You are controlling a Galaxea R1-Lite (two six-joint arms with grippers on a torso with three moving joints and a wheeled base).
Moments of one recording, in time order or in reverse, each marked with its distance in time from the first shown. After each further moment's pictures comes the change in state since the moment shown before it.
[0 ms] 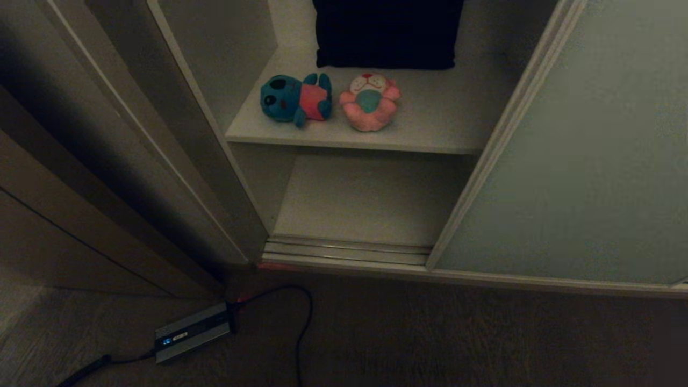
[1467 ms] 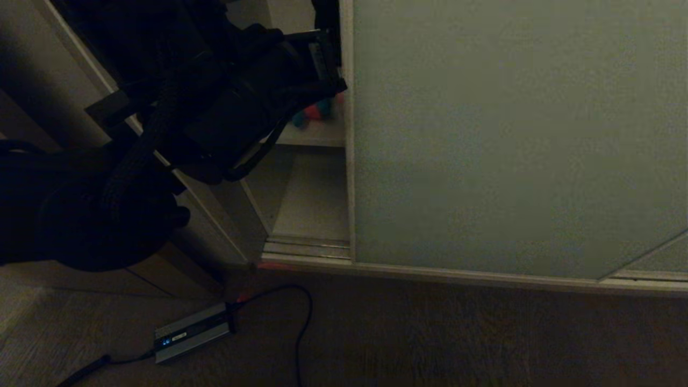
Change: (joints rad) left arm -0.636 1.386 -1.076 -0.855 0.116 0.033; right arm 0.000 0.000 0.000 0.000 0.000 0.000
